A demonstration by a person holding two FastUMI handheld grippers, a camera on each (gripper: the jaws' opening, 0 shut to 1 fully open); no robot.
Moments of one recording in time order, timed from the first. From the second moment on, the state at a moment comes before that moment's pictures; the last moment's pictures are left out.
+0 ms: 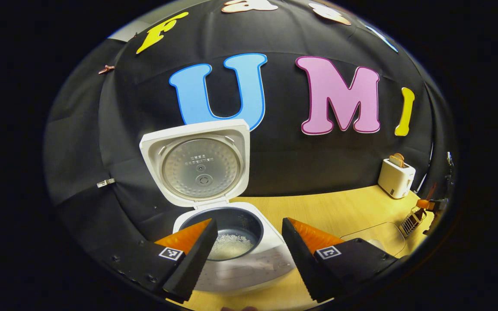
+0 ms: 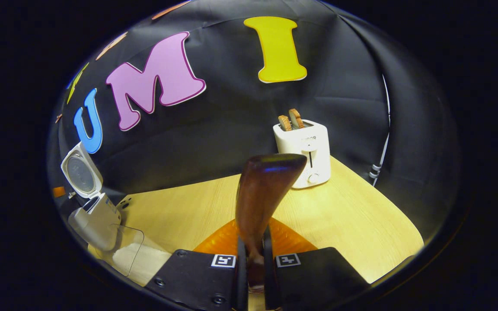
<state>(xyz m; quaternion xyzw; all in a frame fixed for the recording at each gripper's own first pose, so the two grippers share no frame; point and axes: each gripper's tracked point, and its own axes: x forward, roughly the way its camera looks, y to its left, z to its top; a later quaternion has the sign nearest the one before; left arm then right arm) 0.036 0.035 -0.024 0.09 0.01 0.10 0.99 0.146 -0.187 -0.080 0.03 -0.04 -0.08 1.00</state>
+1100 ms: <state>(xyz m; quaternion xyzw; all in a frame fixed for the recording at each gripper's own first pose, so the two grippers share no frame) 0.028 0.058 -0.015 0.07 -0.01 0.10 0.99 0.100 -0.198 -0.022 0.12 -0.08 -0.11 0.98</state>
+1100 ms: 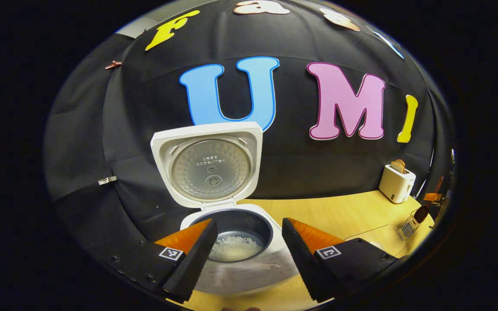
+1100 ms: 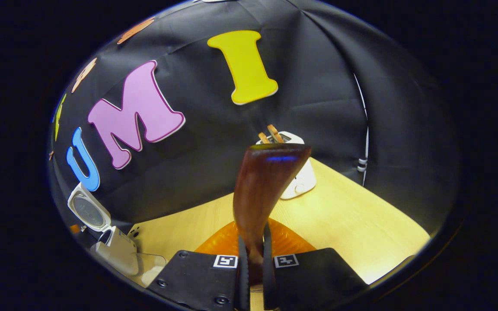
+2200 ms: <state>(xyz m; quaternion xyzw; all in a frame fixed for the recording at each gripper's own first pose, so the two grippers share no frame) -0.003 0.084 -0.009 0.07 -0.03 0.04 1.00 0.136 0.073 -0.110 -0.09 0.05 0.04 0.99</state>
